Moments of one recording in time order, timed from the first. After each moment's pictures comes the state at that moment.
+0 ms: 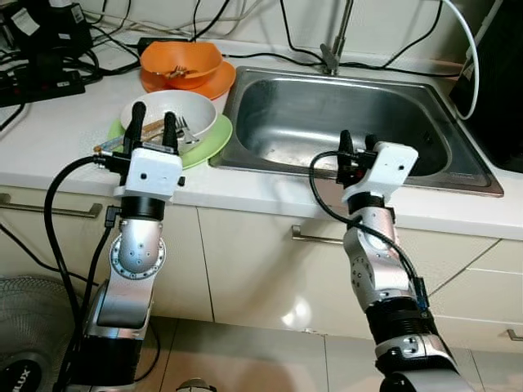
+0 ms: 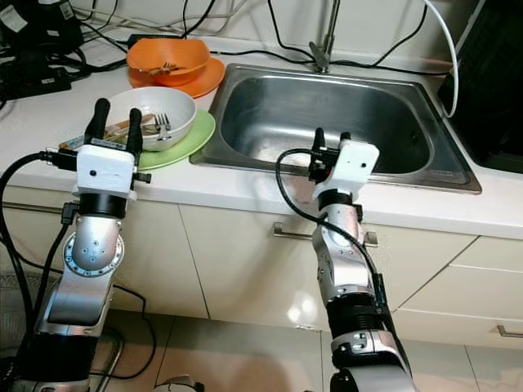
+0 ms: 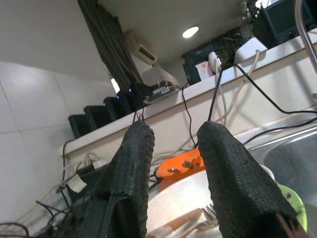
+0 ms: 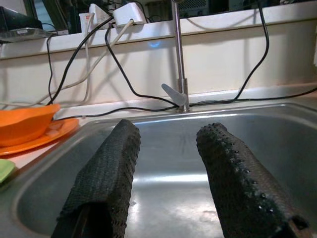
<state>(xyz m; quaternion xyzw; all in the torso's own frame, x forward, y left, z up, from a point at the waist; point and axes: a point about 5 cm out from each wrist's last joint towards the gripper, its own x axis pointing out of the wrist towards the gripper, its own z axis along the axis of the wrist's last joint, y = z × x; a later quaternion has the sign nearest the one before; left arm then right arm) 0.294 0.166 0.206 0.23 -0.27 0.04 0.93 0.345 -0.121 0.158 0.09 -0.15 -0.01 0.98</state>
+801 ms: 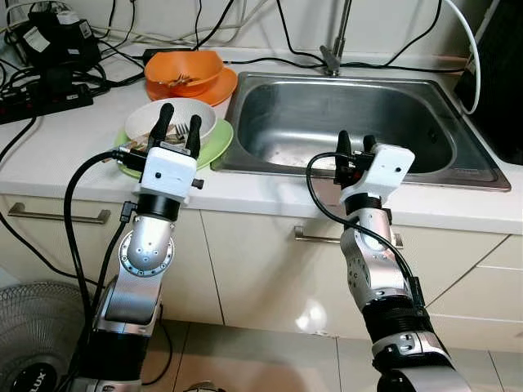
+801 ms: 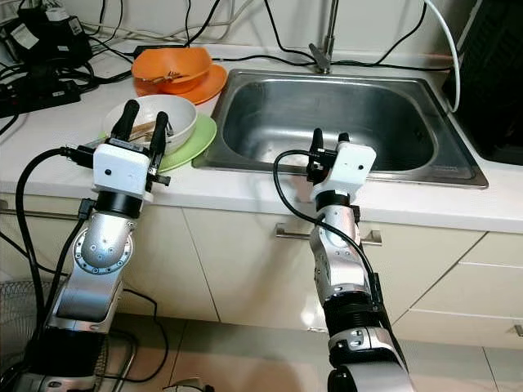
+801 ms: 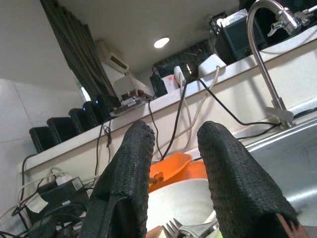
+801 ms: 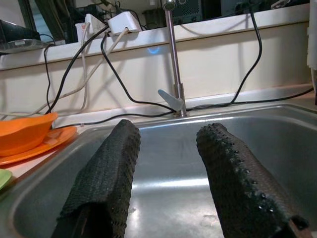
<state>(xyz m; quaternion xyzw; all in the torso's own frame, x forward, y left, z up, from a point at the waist) 0.298 0.148 0.203 0.20 -0.27 -0.02 0.94 0.345 -0.121 0.158 0.08 -0.17 -0.01 0.98</state>
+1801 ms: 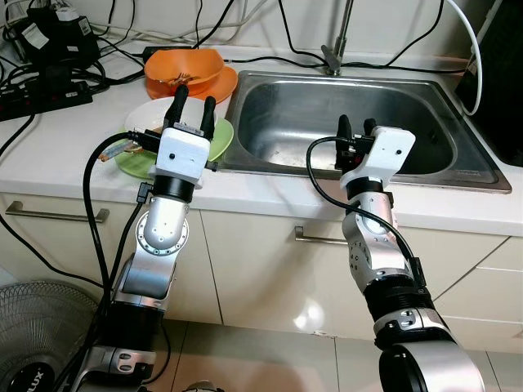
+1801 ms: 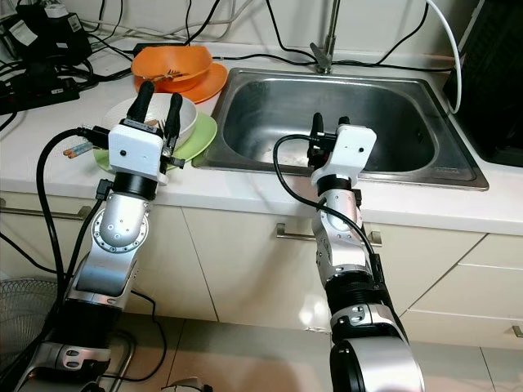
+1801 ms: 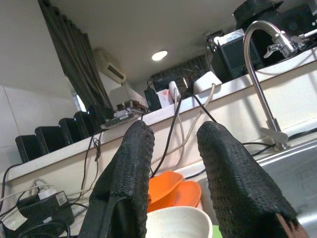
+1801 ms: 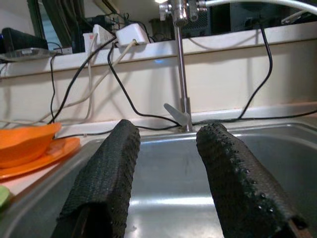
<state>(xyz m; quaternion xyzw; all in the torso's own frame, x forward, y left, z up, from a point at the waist) 0.318 0.134 0.214 0.18 -0.30 -0.03 0.94 0.362 -0.121 0.176 0.07 -0.18 0.00 0.98</state>
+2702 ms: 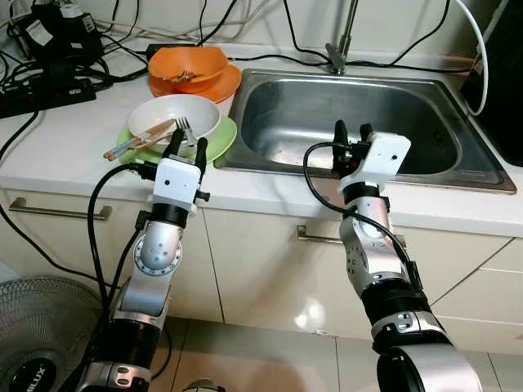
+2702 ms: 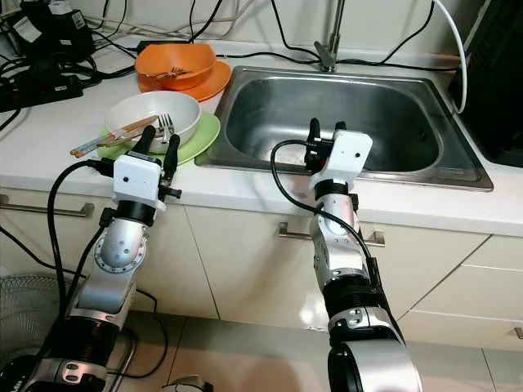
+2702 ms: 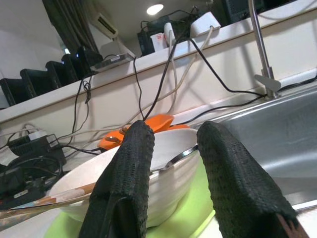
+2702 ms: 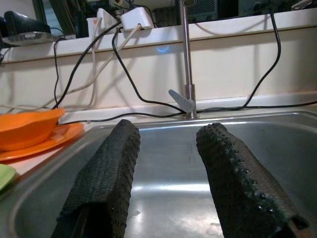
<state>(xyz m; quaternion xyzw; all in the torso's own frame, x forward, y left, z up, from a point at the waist) 0.317 0.148 0.165 0.16 -0.21 -0.04 0.96 0.359 -0.120 0.162 0.07 -0.17 0.00 0.98</state>
